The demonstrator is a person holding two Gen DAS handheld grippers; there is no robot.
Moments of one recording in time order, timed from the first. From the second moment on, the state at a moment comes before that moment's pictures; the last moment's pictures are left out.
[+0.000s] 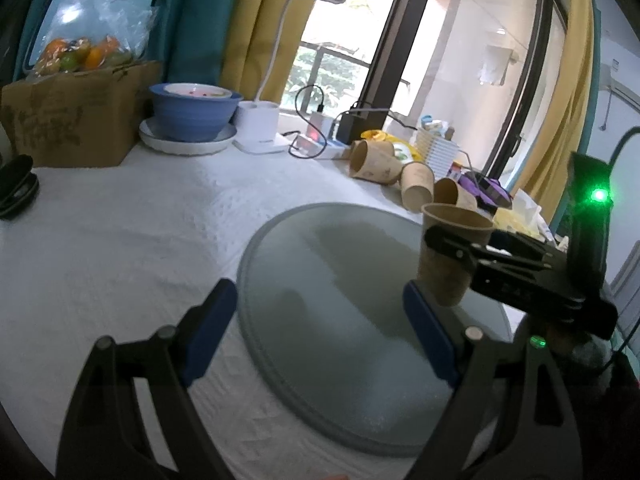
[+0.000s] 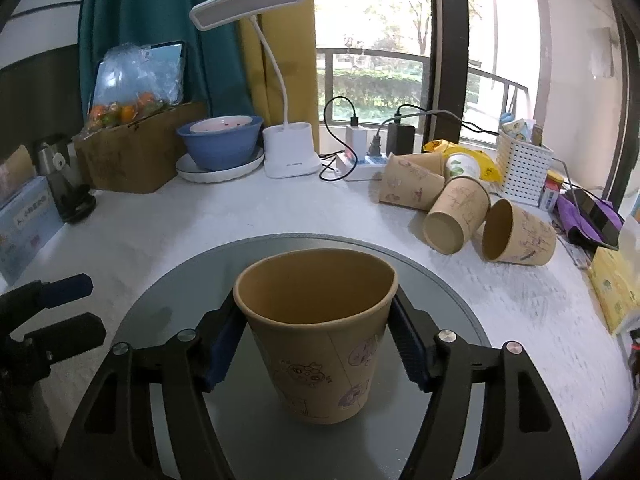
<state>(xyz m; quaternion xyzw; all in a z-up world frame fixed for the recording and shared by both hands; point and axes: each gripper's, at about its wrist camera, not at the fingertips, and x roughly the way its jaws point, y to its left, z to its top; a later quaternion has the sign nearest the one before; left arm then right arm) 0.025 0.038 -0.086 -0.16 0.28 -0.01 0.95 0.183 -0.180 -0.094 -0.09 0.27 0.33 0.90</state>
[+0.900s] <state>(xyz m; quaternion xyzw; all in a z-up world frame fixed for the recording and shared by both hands) 0.019 0.011 -0.046 -0.13 0.25 -0.02 0.96 0.158 -0.224 -0.053 -0.06 0.25 0.34 0.90</state>
